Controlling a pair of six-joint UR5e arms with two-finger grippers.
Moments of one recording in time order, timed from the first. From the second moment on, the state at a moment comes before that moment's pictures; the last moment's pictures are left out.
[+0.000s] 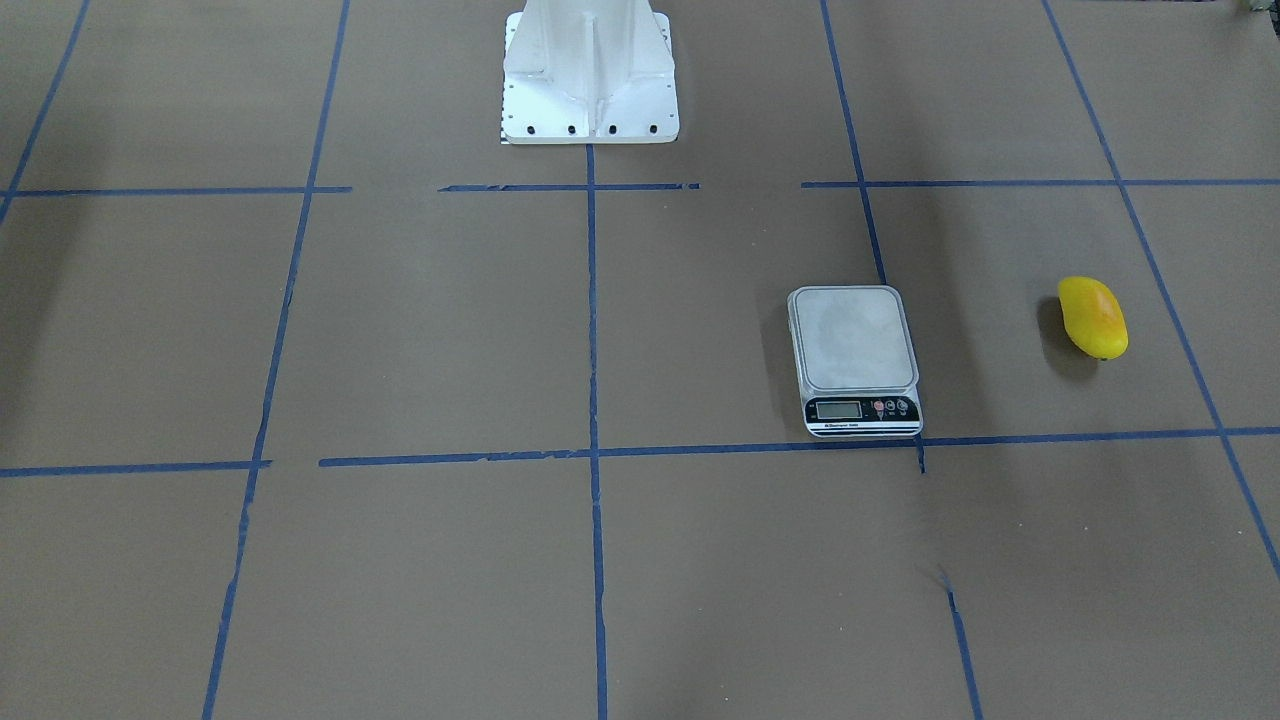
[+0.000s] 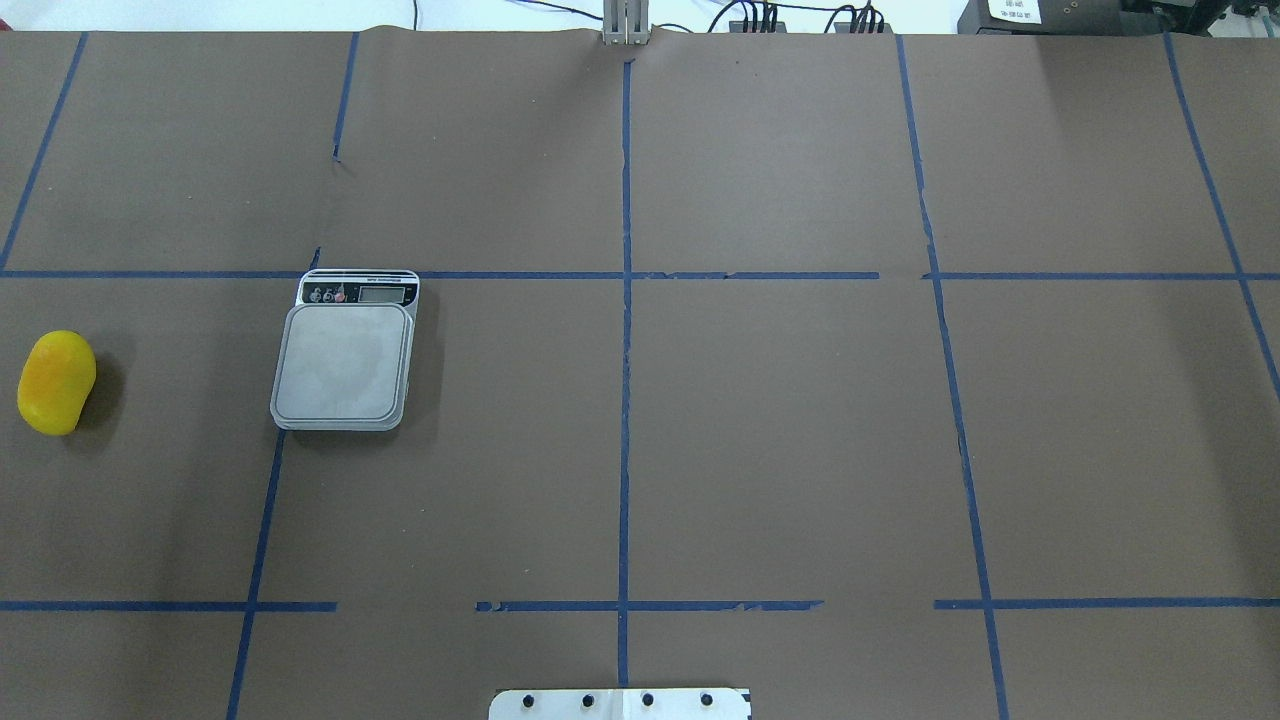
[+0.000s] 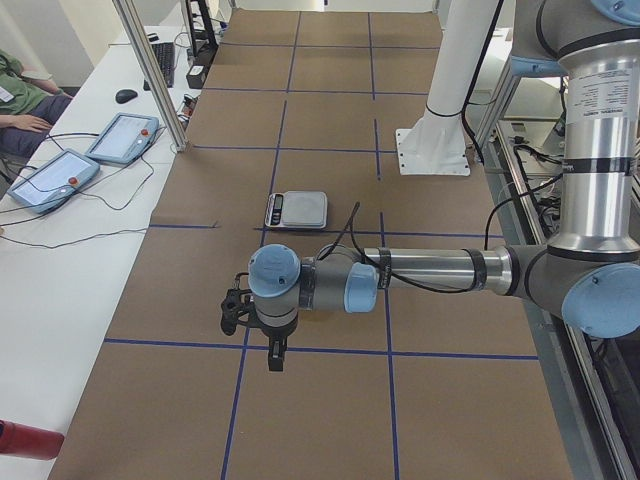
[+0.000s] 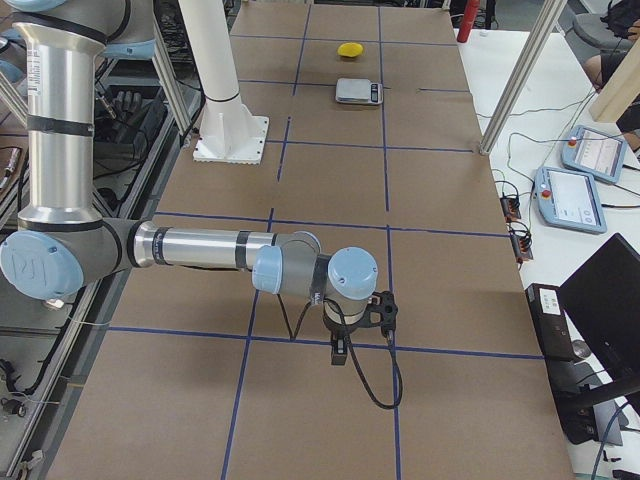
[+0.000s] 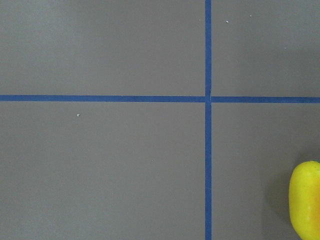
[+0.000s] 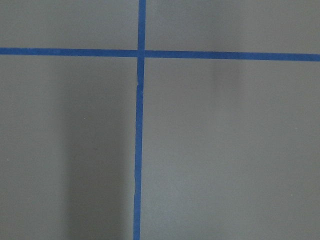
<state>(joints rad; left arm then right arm) -1.62 -1.51 -1.63 -1.63 -2.35 -0.01 1.62 -1.66 1.66 -1.68 2.35 -0.12</state>
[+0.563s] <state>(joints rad) -1.62 -1.52 -1.64 -1.64 -2.35 -0.01 1.62 -1.66 1.66 -1.68 2.35 -0.12</state>
